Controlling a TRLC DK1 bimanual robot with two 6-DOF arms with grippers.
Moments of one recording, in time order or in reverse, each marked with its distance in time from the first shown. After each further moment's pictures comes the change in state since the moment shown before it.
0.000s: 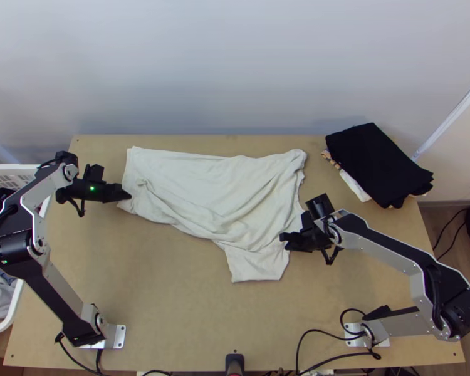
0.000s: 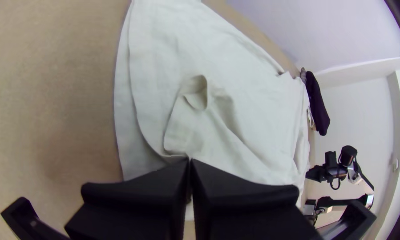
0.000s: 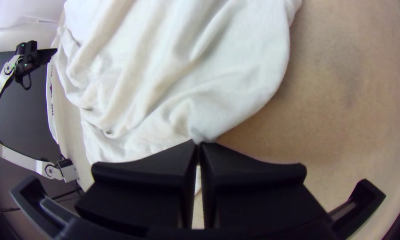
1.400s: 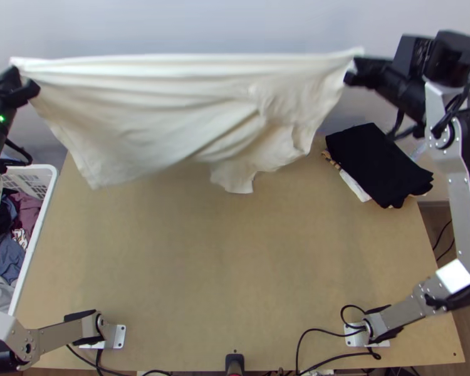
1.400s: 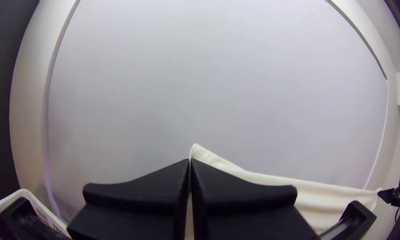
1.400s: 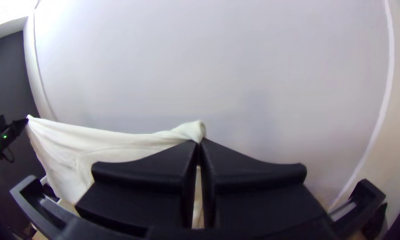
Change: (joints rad) left arm -0.092 -0.659 0.281 0.565 -0.620 -0.561; right arm -0.245 0.129 1.456 -0.182 0.285 -0.369
